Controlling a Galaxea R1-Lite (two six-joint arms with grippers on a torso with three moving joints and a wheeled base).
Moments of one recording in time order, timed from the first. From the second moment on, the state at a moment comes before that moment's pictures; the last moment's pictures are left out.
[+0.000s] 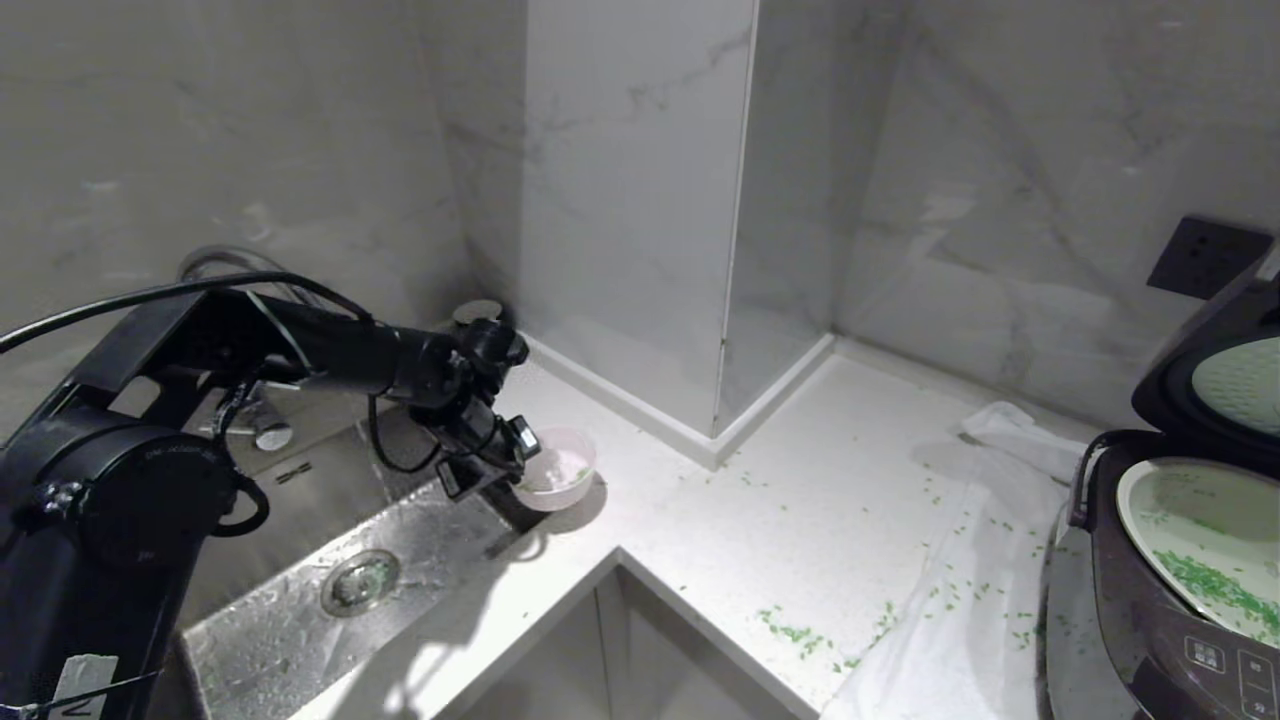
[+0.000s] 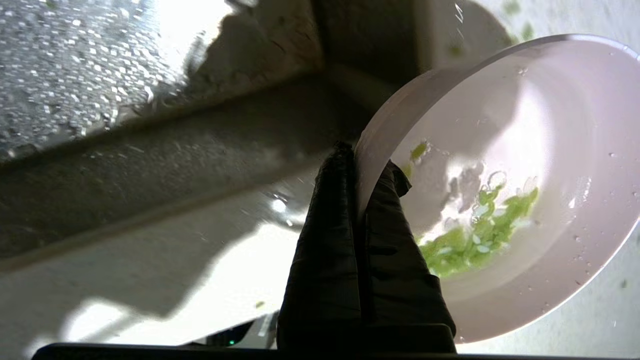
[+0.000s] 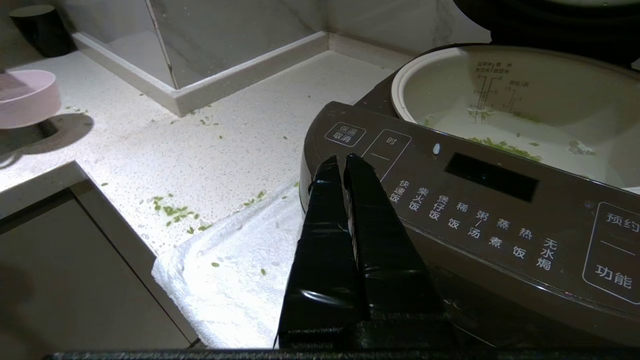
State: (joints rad) left arm -0.33 2.33 -1.73 0.48 0.01 -0.84; right arm 0.00 0.00 0.00 0.00 0.00 0.00
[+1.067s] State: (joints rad) left arm -0.55 2.49 -1.91 0.49 0.13 -0.84; right arm 0.00 0.00 0.00 0.00 0.00 0.00
